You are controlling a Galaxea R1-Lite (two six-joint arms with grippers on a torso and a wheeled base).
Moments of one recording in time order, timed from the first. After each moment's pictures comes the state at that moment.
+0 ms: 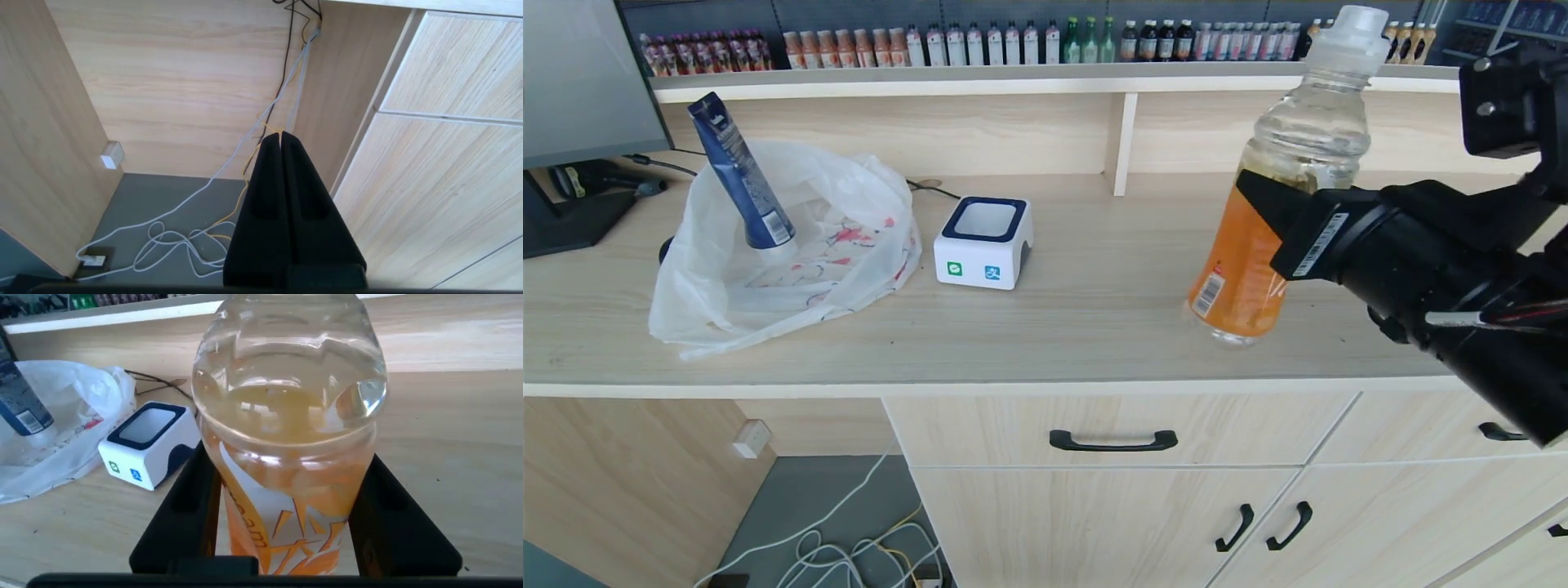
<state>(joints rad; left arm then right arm) 0.00 0.00 0.00 0.00 0.00 0.00 0.69 1.46 -0.78 -0.96 -0.39 -0.02</state>
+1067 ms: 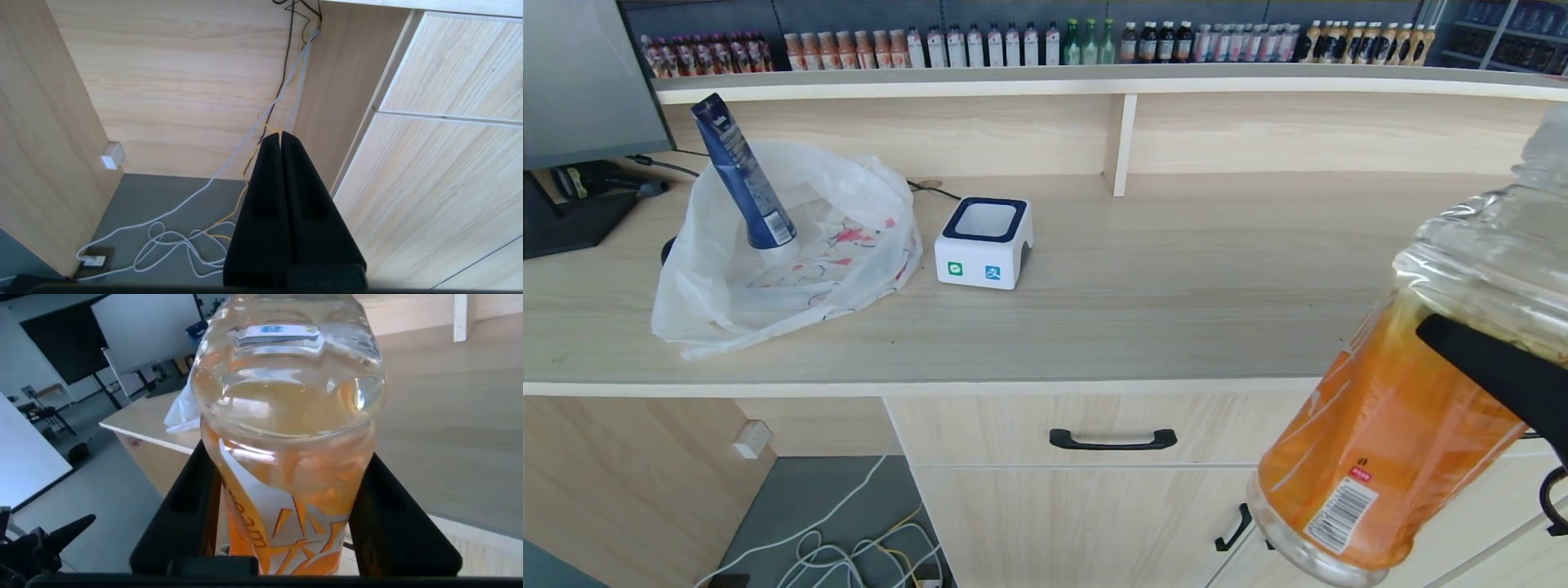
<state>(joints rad) 0.00 0.00 0.00 0.00 0.00 0.00 0.88 1.03 -0.37 -0.95 -0.17 0.22</state>
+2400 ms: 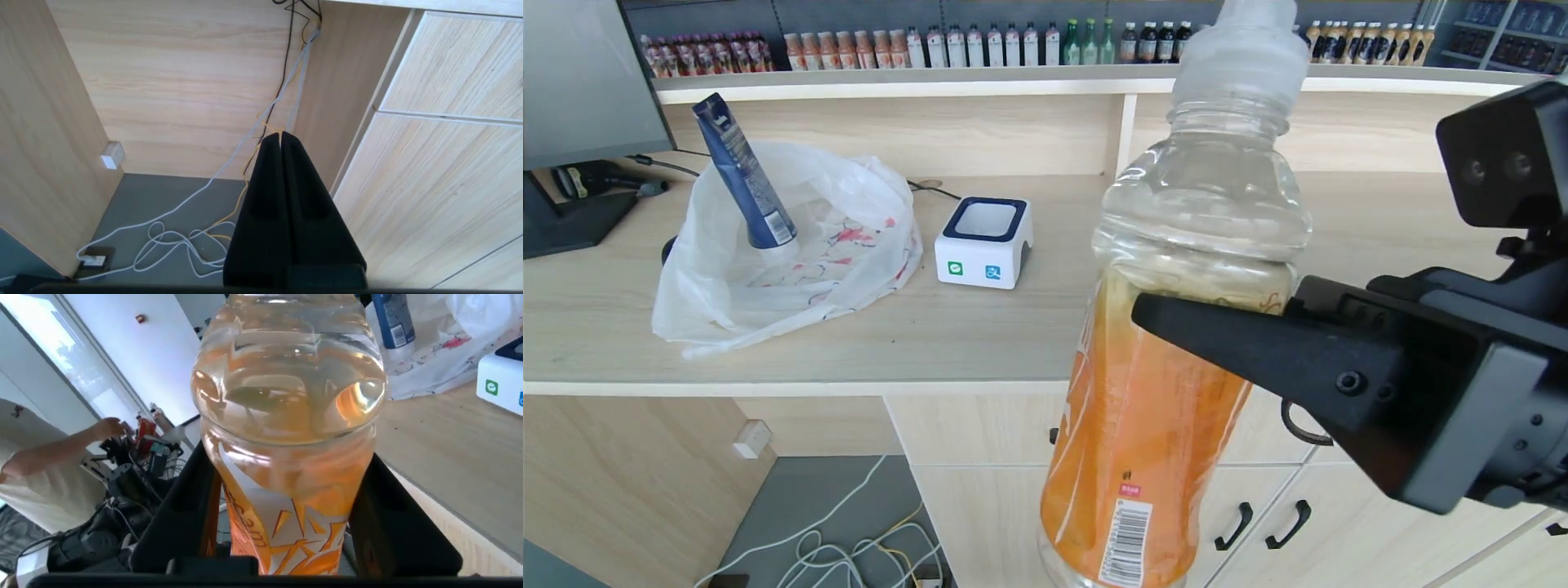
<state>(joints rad) 0.00 0.00 0.00 0.00 0.00 0.00 0.85 1.41 -0.70 -0.97 0.42 0.40</state>
